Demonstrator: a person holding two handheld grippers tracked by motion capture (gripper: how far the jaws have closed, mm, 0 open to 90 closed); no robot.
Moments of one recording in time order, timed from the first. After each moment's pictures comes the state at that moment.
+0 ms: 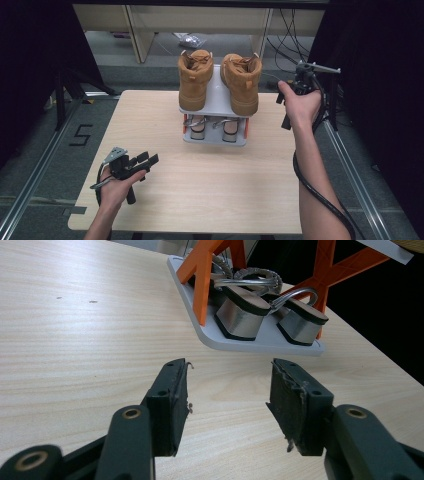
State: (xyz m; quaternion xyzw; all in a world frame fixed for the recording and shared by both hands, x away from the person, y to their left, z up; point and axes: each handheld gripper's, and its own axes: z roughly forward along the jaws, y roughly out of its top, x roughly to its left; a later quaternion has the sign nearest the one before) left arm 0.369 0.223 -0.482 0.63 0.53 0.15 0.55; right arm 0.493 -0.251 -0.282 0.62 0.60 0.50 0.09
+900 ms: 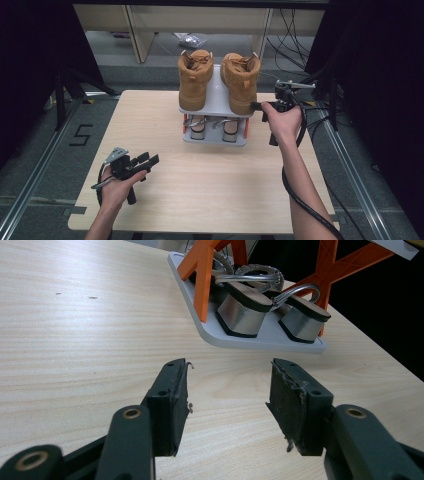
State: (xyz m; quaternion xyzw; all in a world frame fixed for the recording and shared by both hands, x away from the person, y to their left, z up) left arm 0.370 0.221 -0.484 0.63 0.53 0.15 0.55; right arm 0.487 -0.219 -0.326 0.60 0.64 0.47 0.05
